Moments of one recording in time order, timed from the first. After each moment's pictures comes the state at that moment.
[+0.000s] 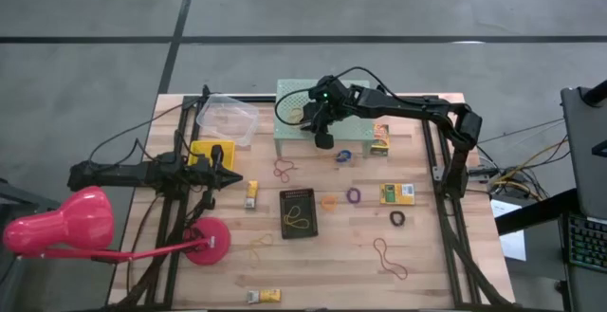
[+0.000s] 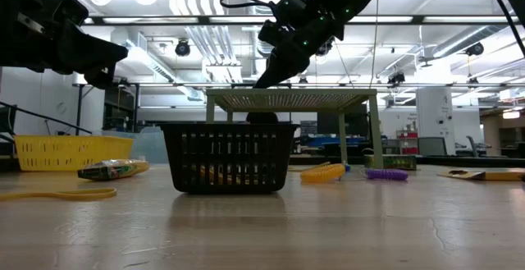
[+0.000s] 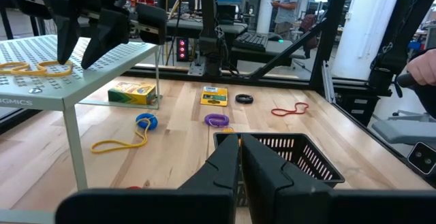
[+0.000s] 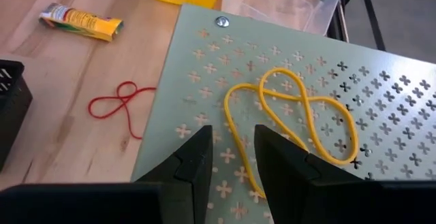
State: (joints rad) left arm 0.00 0.09 0.00 0.03 0.04 -0.08; right arm -0.42 1.86 1.47 -0.36 -0.29 -0.48
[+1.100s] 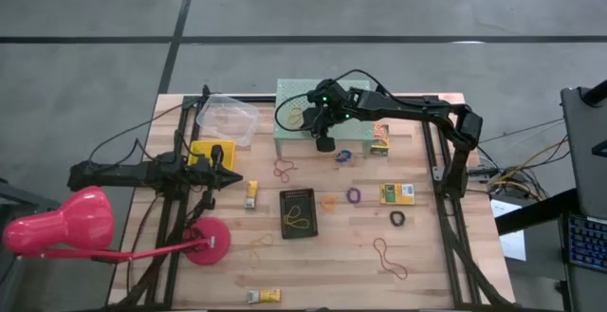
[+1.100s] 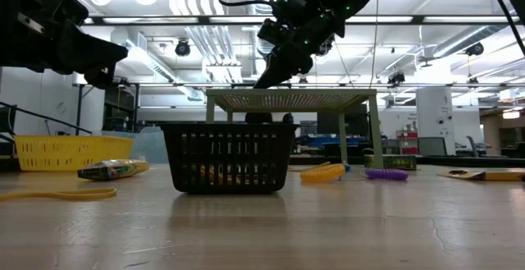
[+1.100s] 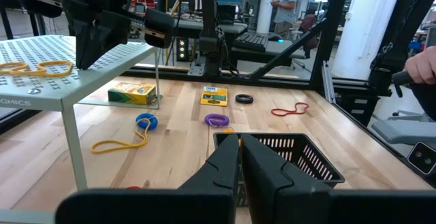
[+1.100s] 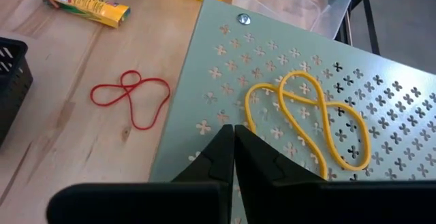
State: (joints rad) left arm 0.00 0.09 0.00 0.03 0.04 -0.08; right arm -0.41 1.86 1.46 -0.38 -0.24 -0.55
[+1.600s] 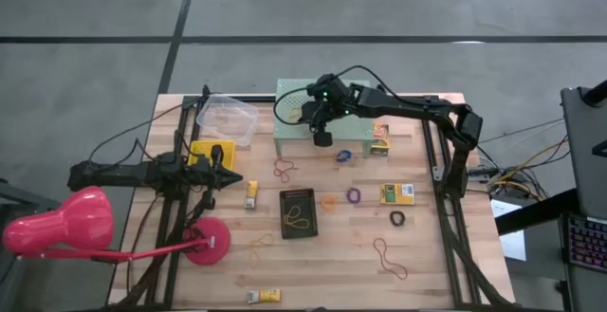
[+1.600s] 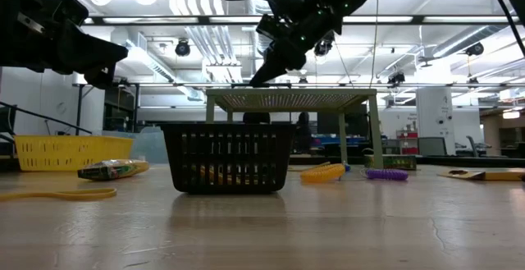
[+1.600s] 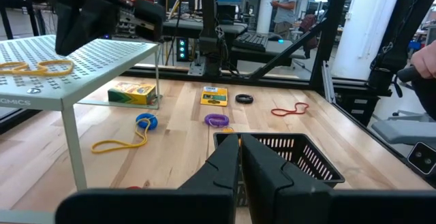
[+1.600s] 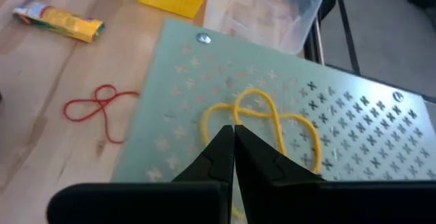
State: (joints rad) left arm 0.00 0.09 0.00 0.03 0.04 -0.08; right arm -0.41 1.85 1.50 -0.36 -0.22 -0.53
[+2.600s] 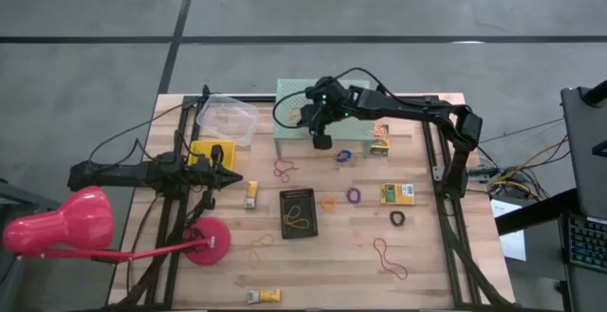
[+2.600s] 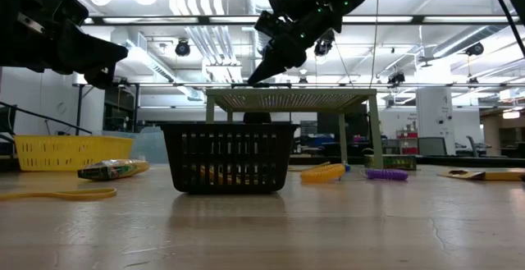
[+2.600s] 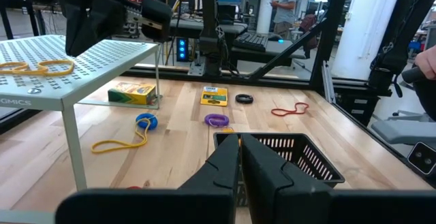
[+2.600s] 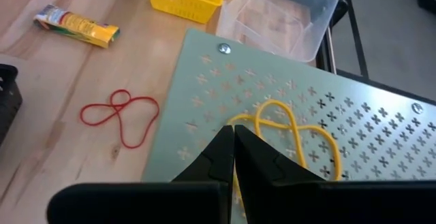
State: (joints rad) left arm 0.00 0.09 0.00 0.03 0.04 -0.08; right arm -0.39 1.85 1.50 -0.36 -0.24 -0.53
